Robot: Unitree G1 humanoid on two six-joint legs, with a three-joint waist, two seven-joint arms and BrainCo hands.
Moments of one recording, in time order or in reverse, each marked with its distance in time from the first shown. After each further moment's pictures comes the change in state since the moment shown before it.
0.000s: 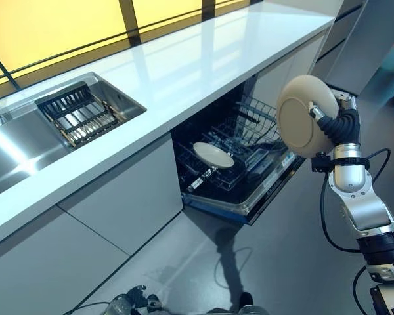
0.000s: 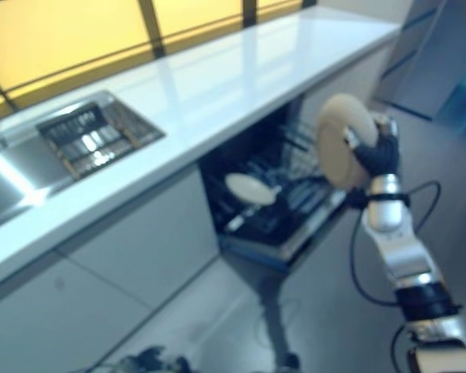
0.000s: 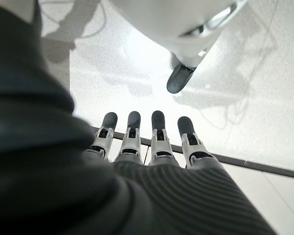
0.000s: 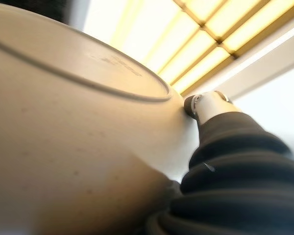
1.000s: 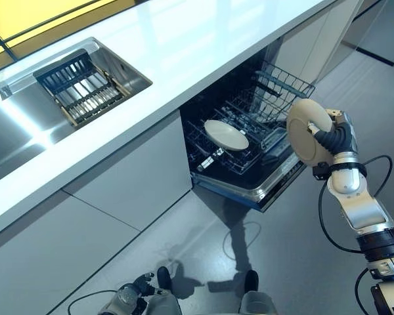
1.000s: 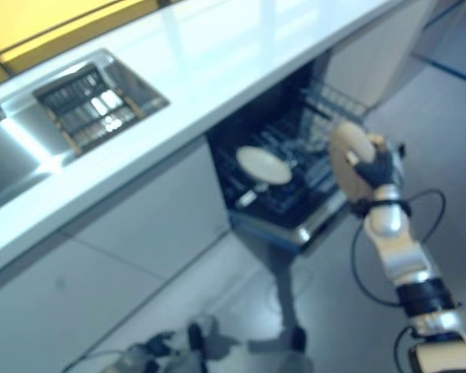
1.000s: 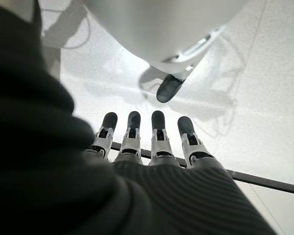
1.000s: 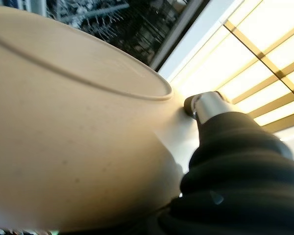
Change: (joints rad) left arm -0.014 -0.002 0.009 -0.050 0.000 -0.017 -0.012; right arm -0.010 -0.014 0.015 0.123 -0.114 0.025 0.001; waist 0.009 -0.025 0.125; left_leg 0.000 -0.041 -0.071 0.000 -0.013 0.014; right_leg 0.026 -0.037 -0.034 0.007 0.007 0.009
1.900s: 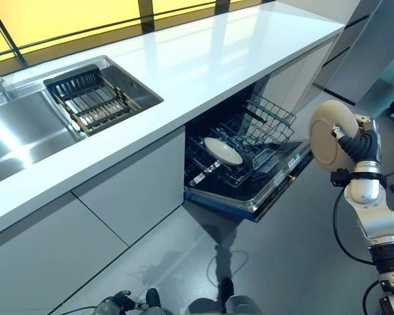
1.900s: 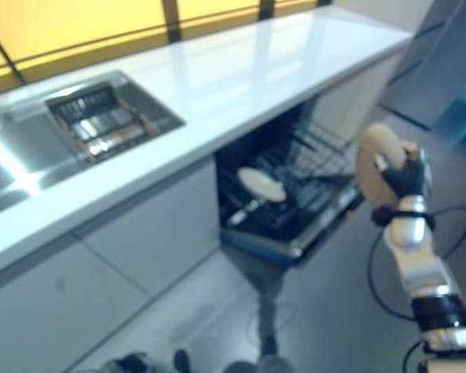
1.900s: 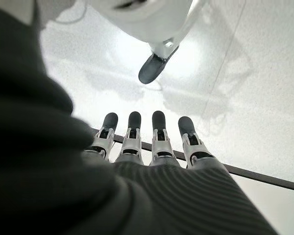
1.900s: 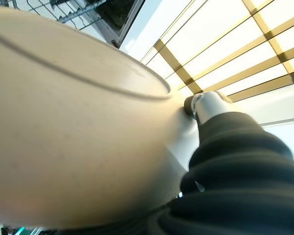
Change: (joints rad) left arm 0.001 0.039 0.060 0.141 0.004 0.060 0.019; right arm 0.101 -0.015 -0.108 0.006 0.032 -0.055 -0.044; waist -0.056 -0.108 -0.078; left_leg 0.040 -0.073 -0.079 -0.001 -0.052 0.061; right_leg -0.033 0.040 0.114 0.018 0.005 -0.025
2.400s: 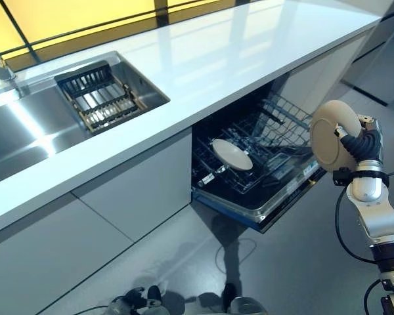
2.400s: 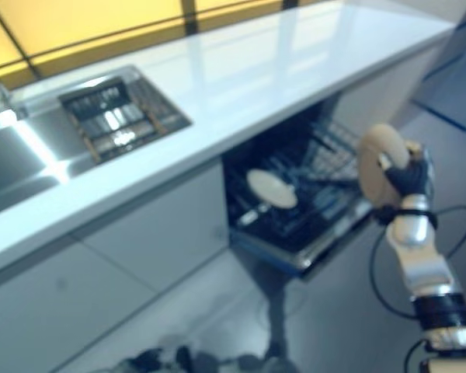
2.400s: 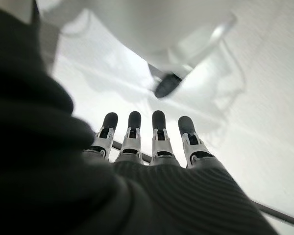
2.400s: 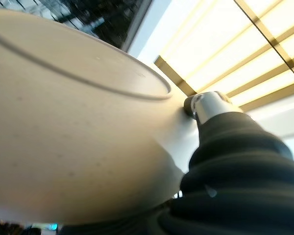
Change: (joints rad) left arm 0.024 -0.075 -0.015 -0.088 0.006 -0.067 -0.013; right arm -0.008 -0.023 0.001 -0.004 0.035 0.044 0.006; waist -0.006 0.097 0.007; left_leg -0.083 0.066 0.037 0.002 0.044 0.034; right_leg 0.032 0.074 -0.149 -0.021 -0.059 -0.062
